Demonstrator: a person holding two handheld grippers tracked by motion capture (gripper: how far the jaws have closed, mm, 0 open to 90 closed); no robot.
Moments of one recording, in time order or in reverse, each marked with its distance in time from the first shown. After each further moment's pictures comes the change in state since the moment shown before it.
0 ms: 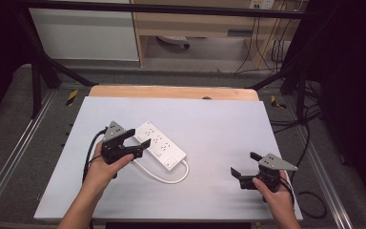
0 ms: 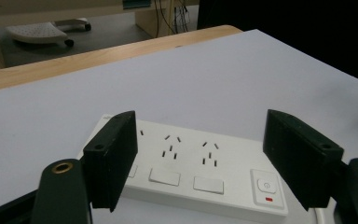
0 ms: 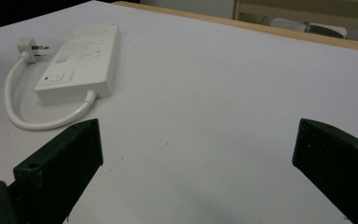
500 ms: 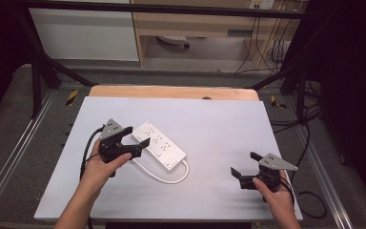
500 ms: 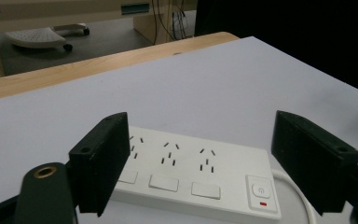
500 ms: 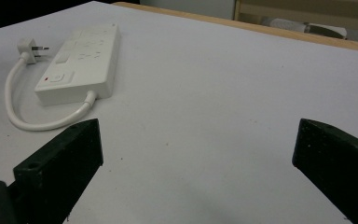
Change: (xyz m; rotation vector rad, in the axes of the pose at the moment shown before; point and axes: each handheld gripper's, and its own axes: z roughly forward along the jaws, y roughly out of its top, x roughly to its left) left arm 0.001 0.008 -0.008 -0.018 -0.005 0.003; right arm 0.000 0.000 0.000 -0.001 0.000 0.002
